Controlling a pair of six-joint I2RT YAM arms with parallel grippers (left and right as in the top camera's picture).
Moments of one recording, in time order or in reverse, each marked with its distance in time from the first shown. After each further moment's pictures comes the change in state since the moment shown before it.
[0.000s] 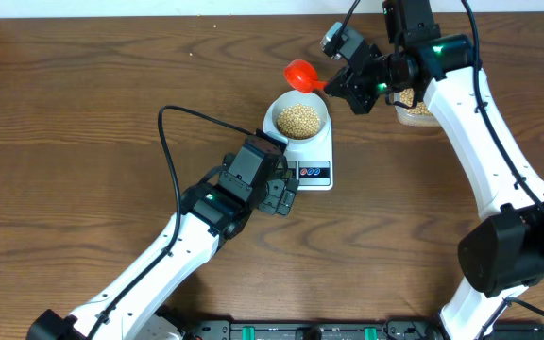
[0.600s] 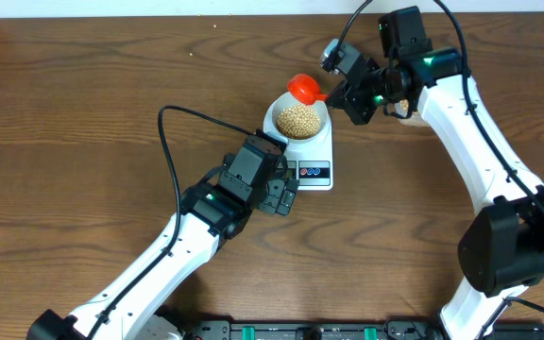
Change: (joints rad) left arm 0.000 0.000 0.000 0.000 0.000 0.000; right arm 0.000 0.001 -0.127 0.099 0.027 -0.034
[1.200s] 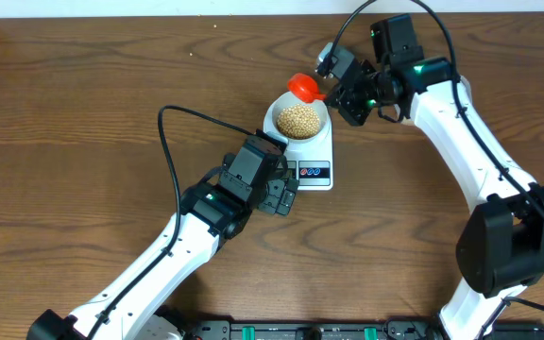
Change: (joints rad) left arm 0.000 0.000 0.000 0.000 0.000 0.000; right arm 0.029 0.006 -0.061 0.101 0.070 -0.002
